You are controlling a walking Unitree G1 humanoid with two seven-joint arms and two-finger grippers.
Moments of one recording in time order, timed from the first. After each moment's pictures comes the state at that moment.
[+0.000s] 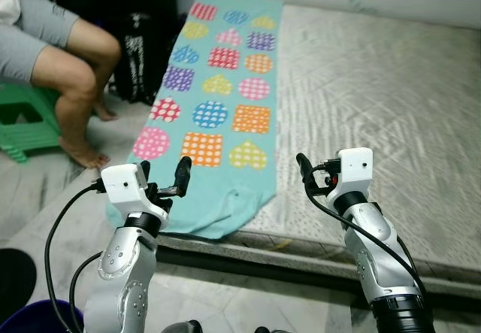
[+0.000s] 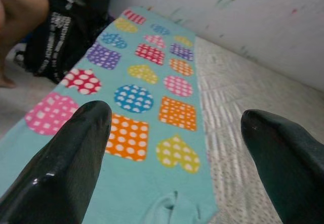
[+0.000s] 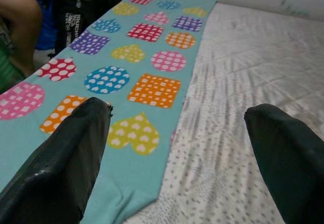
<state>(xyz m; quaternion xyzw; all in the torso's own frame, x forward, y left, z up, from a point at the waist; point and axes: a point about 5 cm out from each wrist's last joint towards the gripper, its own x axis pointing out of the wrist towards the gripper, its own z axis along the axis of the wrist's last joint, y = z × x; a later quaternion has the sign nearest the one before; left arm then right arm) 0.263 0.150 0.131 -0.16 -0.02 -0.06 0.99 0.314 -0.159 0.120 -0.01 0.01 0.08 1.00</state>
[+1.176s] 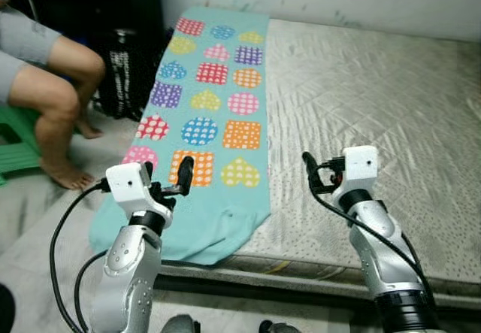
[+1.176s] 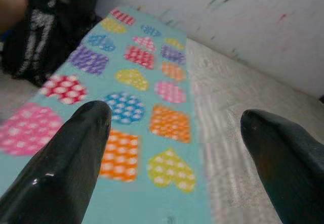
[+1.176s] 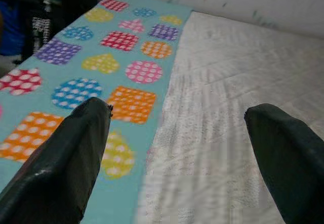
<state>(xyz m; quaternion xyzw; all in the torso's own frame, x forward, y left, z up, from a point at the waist) 0.265 0.150 0.128 -0.16 -0.01 -0.04 0.99 0.318 -0.161 0.118 -0.02 0.01 0.07 1.00</state>
